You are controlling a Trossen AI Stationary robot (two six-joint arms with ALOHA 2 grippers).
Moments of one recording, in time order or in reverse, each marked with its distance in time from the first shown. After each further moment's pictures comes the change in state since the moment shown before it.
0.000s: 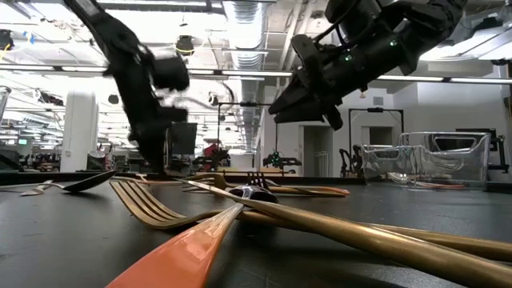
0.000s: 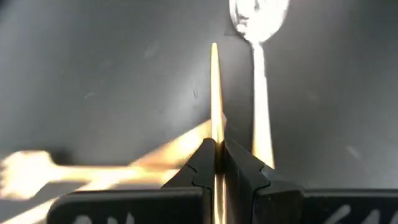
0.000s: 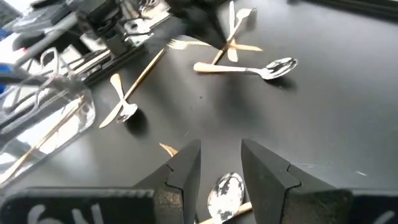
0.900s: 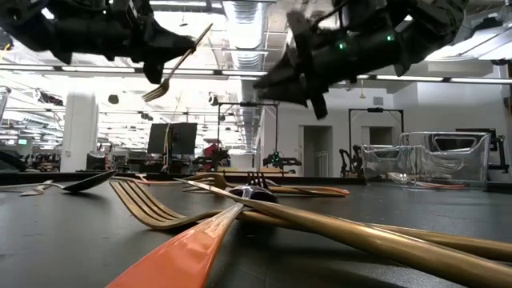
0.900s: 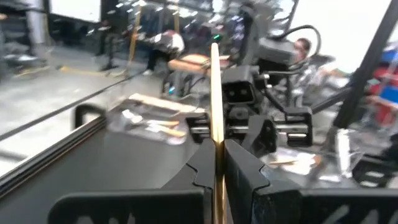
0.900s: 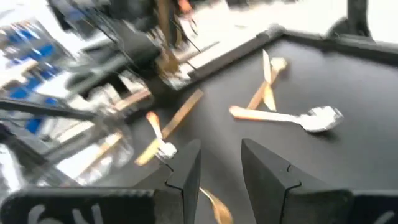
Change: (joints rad) left arm -0.230 -0.521 -0.388 1.053 0.268 -0.172; right arm 0.042 0.055 0.000 0.295 0.025 -0.078
